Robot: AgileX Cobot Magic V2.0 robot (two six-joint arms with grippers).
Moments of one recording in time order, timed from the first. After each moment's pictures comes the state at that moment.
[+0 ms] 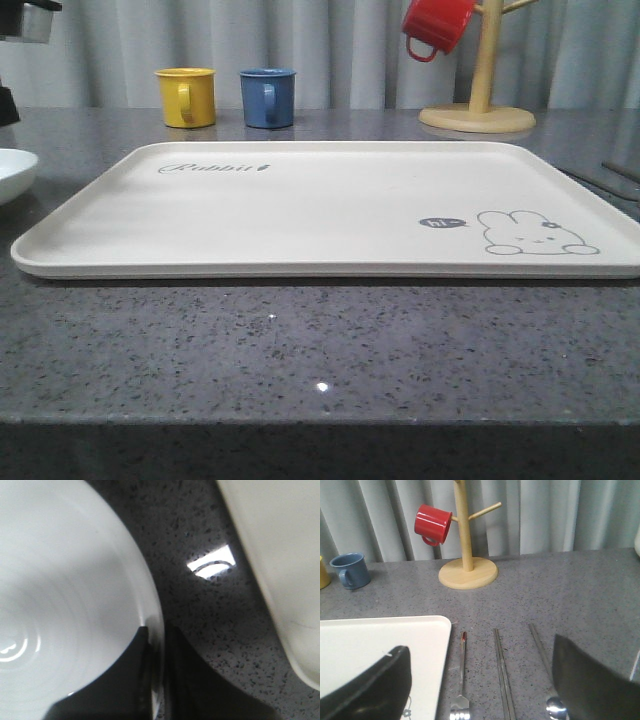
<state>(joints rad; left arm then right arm) -0.22 1.61 -1.26 -0.03 1.14 0.30 -0.03 0.43 -0.59 0.05 0.40 0.08</state>
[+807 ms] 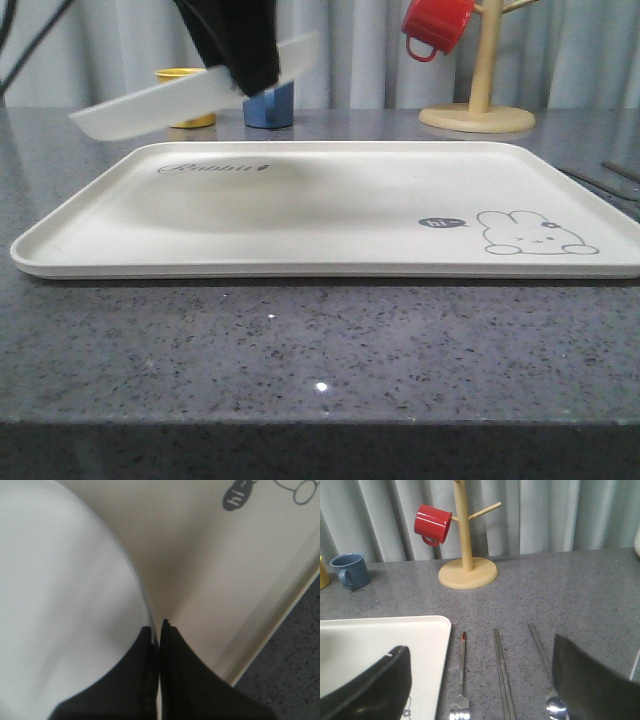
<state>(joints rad) -0.80 1.68 -1.55 0.12 1.09 0.21 -0.03 0.43 -0.59 0.05 0.40 0.08</state>
